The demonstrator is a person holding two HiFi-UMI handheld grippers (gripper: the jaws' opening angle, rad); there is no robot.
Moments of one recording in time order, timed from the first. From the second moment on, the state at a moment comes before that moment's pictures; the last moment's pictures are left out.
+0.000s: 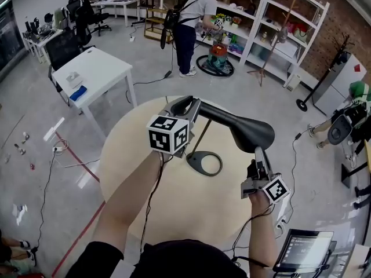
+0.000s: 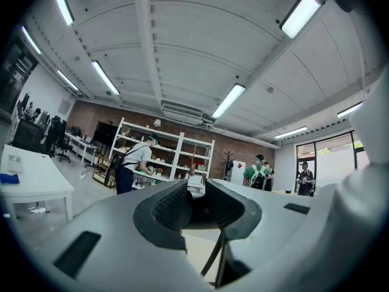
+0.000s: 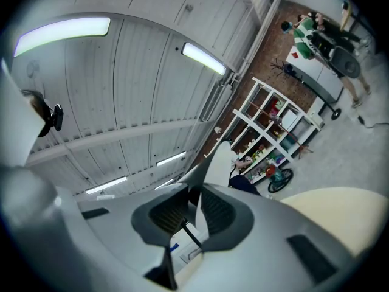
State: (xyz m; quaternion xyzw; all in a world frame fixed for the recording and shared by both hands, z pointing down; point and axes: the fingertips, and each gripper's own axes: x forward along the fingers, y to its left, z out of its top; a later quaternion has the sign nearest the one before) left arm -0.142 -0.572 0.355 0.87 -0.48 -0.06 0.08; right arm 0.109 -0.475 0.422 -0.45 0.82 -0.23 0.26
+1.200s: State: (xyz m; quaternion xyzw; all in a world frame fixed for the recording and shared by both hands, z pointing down) left arm -0.116 -0.574 0.361 0.90 -0.43 0.06 0.01; right arm 0.104 -0.471 0.355 -0.47 0.84 -0.17 0.22
